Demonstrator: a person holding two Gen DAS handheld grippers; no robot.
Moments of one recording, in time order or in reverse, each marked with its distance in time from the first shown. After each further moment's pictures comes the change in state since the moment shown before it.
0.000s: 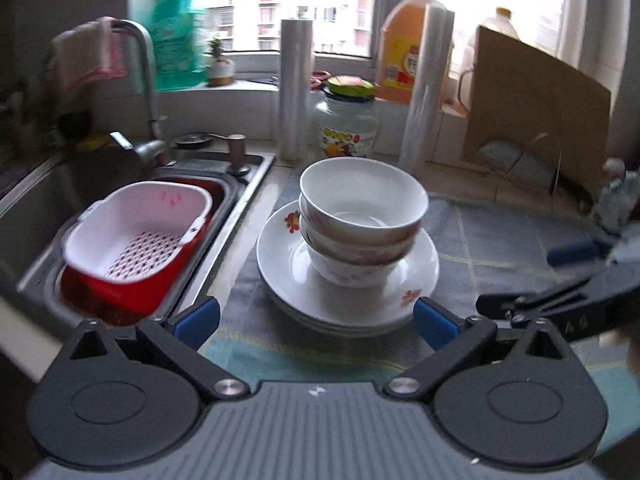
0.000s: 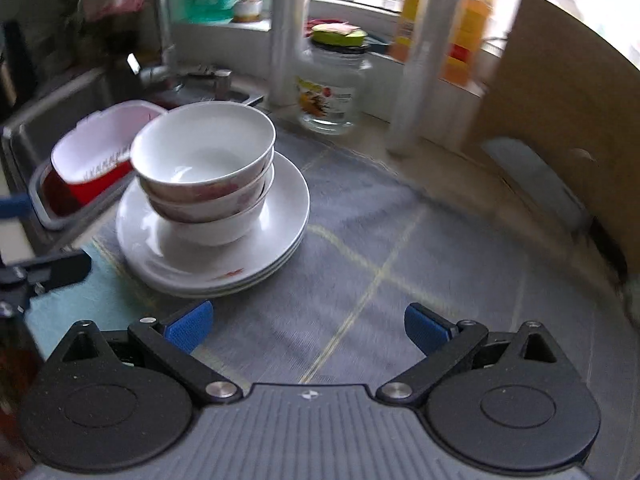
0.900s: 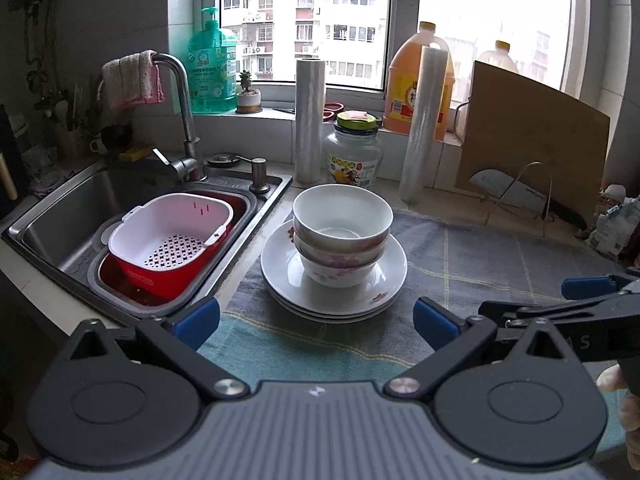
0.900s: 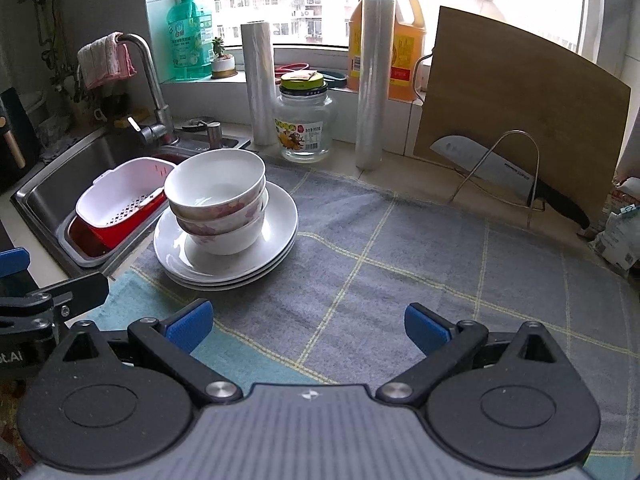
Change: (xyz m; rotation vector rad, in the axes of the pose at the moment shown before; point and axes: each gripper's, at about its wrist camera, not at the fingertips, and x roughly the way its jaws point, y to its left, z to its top) left arm -0.066 -0.038 -0.008 -0.042 -0.054 0.089; right arm -0.069 -0.013 -0.028 0.103 -0.097 0.007
